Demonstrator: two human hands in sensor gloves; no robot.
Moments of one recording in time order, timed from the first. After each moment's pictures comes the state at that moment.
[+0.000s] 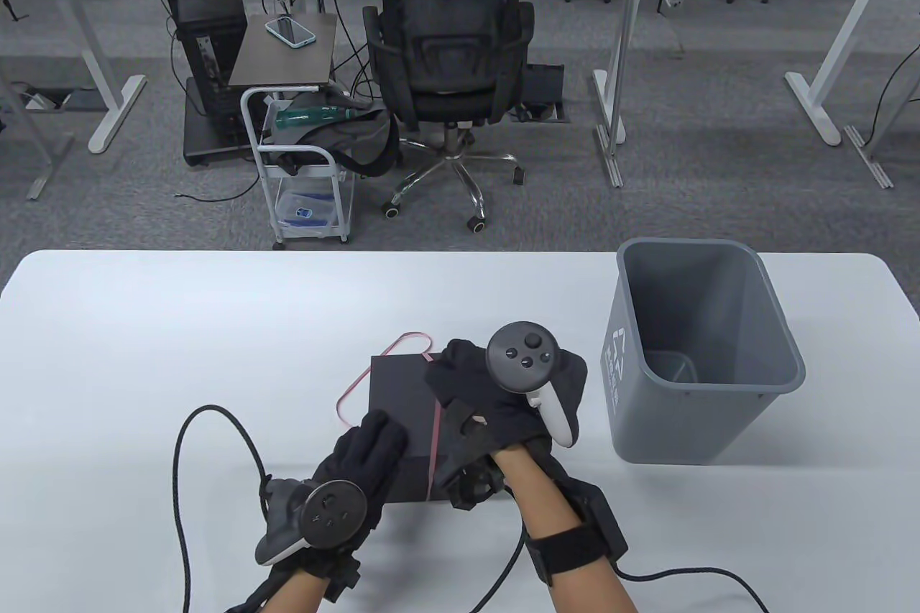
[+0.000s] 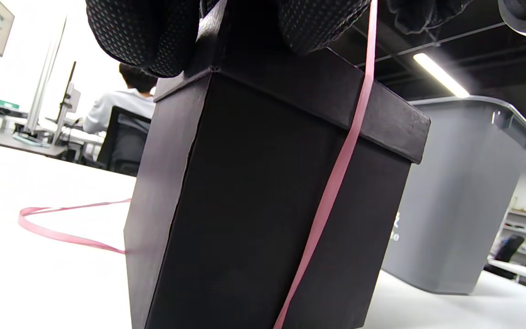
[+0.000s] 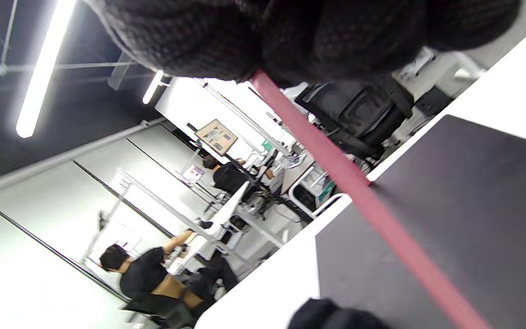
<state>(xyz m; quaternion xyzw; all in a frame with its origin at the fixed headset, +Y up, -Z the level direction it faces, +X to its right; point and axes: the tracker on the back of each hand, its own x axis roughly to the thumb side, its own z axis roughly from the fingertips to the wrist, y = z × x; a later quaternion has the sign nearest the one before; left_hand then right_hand) -0.192 -0.729 -0.319 0.10 -0.18 0.16 0.97 0.036 -0.576 -0.374 0.10 0.02 0.88 0.47</state>
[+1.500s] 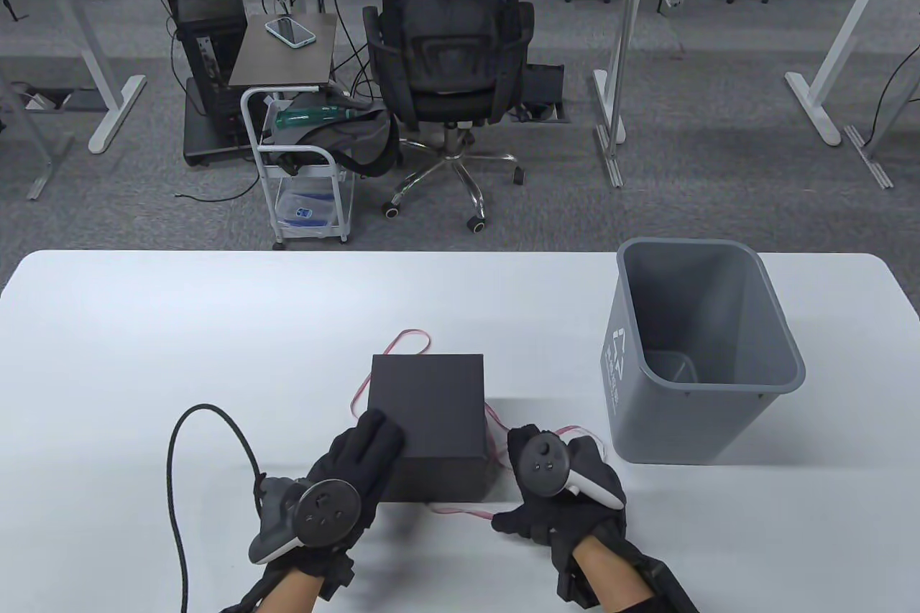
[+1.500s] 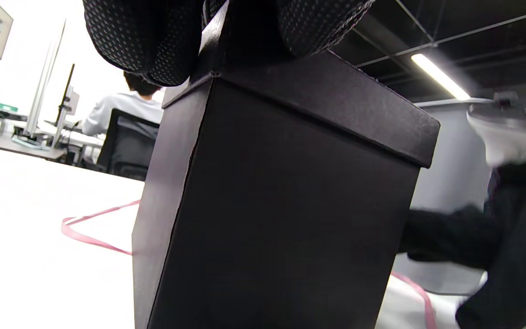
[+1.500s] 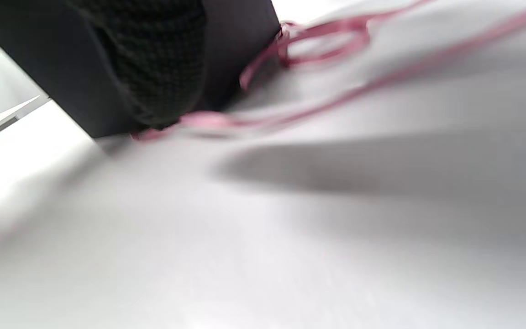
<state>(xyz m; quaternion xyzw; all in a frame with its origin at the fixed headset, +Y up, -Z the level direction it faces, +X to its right) -0.197 -0.727 -0.320 0.11 -0.18 0.15 0.97 0.101 -0.780 -0.358 0.20 0.20 0.95 0.16</state>
